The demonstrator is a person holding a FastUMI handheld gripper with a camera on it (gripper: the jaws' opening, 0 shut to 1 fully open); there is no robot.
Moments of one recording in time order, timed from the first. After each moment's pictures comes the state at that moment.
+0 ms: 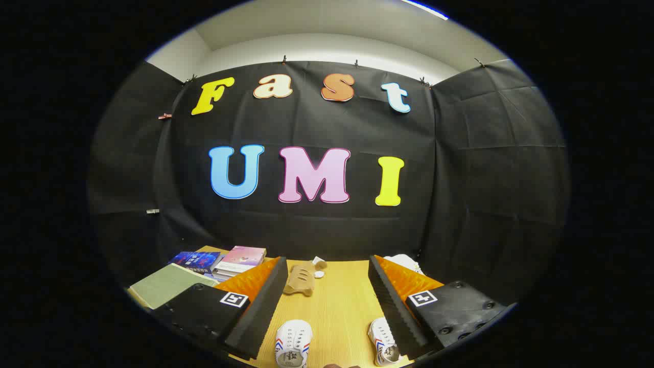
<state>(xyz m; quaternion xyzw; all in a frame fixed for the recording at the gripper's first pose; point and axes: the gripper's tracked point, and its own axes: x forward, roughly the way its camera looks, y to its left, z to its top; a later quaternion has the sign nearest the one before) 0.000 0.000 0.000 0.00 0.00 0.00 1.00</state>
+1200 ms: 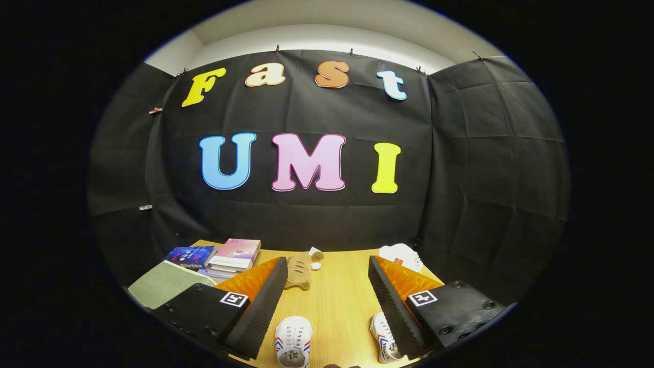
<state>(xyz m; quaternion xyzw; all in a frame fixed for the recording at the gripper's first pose) 0.020 0.000 -0.023 0.01 0.04 -0.02 1.00</state>
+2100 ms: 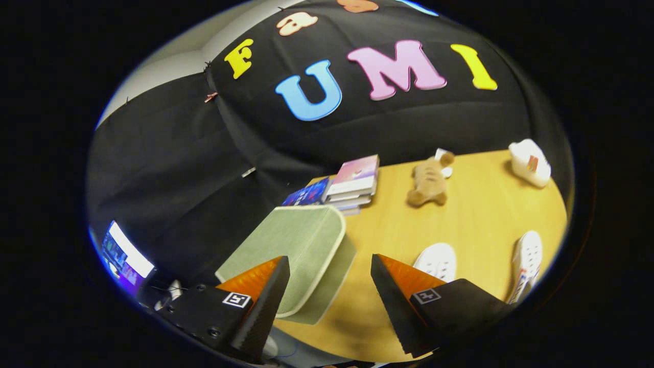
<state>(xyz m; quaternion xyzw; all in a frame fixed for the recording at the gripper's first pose) -0.043 0.203 -0.164 0.18 0.28 0.31 0.89</state>
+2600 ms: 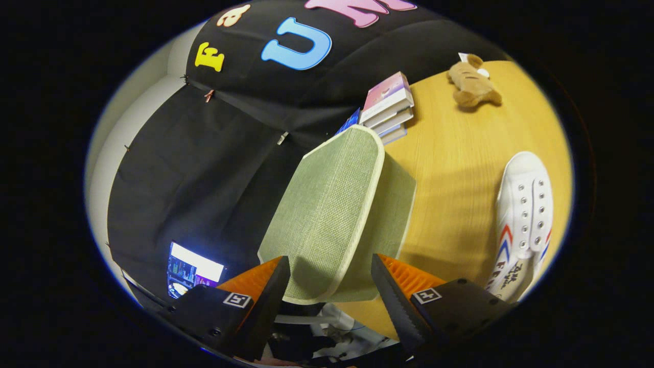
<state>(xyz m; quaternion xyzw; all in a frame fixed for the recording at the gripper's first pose) -0.067 0.265 -0.223 0.31 0.42 0.42 0.74</state>
